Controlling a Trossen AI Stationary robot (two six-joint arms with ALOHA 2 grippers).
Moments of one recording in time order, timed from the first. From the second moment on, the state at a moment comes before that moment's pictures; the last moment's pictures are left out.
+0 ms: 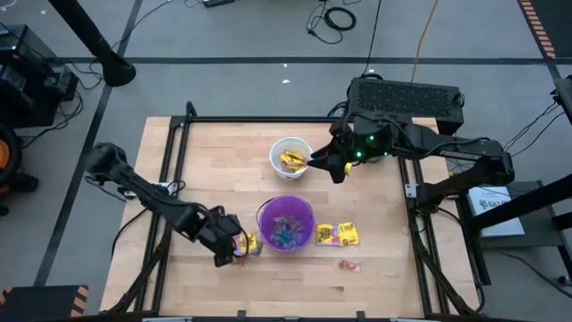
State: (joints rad) left arm -0.55 1.41 0.83 -0.61 -0.17 -0.79; right arm -0.13 1.29 1.36 -0.51 -0.13 0.59
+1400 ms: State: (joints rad) left arm -0.34 1.33 0.93 -0.72 0.08 -0.57; right arm -0.17 1.29 1.36 -0.63 -0.16 0.53
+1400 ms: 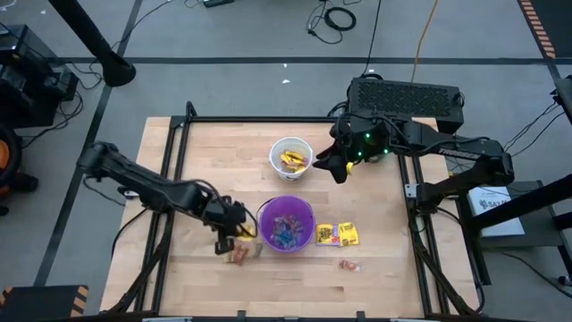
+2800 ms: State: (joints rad) left arm 0.09 1.02 1.33 0.02 -0.35 -0.29; right arm -0.27 1.29 1.36 -0.35 -0.16 0.63
